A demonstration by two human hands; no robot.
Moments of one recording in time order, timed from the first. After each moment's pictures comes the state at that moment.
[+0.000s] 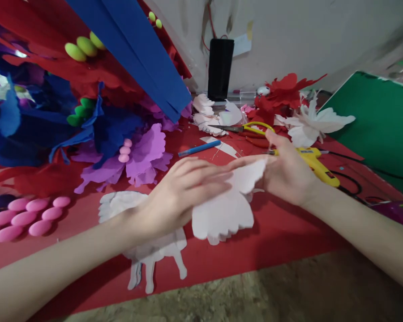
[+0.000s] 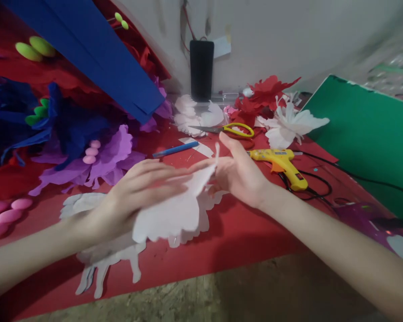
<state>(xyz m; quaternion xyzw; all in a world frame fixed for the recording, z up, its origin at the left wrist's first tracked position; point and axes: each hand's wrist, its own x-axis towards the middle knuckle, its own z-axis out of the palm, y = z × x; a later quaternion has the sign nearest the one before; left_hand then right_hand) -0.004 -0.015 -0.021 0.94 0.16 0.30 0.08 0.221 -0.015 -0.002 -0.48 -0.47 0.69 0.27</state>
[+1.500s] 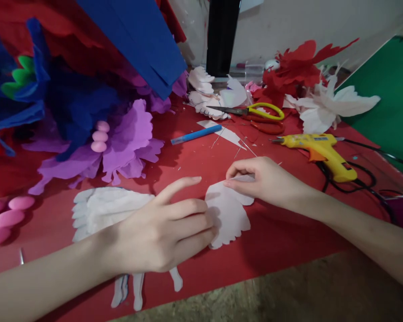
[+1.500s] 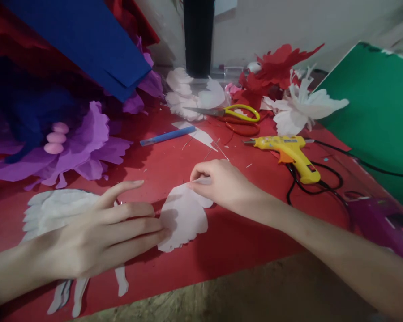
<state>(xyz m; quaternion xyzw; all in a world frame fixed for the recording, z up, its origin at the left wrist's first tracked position) -0.011 -0.029 -0.042 0.96 0.10 0.26 0.01 0.202 -0.018 -0.027 -0.64 -0.67 0.36 0.09</state>
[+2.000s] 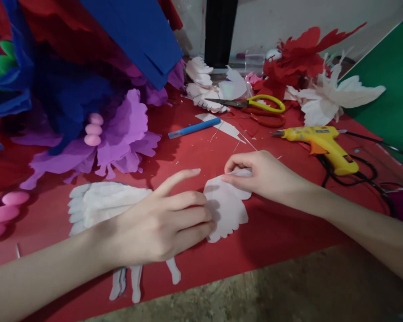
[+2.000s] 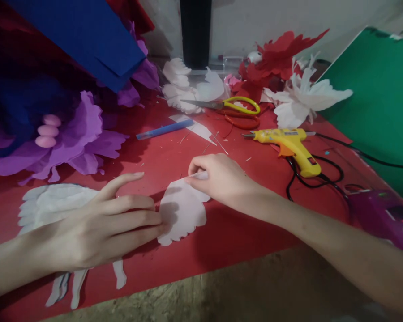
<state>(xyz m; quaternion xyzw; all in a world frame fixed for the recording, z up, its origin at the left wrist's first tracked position) -0.011 -0.027 -0.040 0.96 0.07 0.25 0.03 0.197 -0.019 -0.026 -0.66 -0.69 0.30 0.07</state>
